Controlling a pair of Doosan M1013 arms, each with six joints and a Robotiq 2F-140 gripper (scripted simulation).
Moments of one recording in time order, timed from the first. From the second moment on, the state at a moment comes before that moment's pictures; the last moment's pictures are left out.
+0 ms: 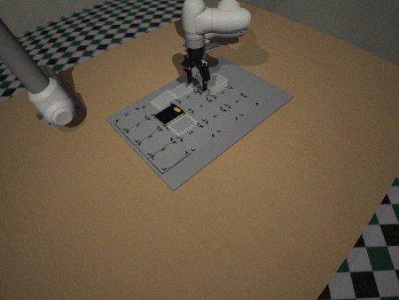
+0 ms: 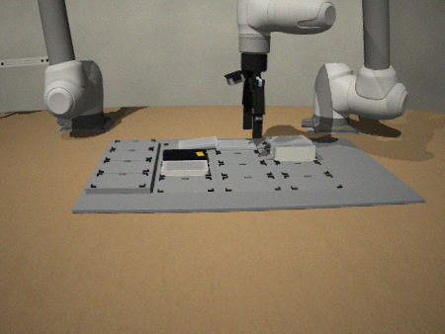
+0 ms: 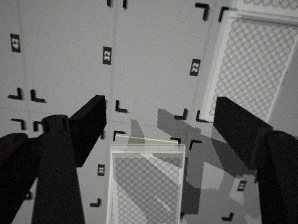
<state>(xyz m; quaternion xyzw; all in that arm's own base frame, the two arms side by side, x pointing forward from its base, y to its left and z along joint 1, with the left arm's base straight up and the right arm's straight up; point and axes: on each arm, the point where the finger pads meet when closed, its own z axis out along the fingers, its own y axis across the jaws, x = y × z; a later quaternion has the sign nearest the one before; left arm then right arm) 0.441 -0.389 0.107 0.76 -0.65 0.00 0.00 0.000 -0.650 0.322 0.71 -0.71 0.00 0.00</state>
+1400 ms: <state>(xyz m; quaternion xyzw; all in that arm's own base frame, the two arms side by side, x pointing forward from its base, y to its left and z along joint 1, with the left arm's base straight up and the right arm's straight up) 0.434 -0.274 0.106 0.76 -0.65 0.00 0.00 0.000 -0.650 0.322 0.71 -0.71 0.00 0.00</state>
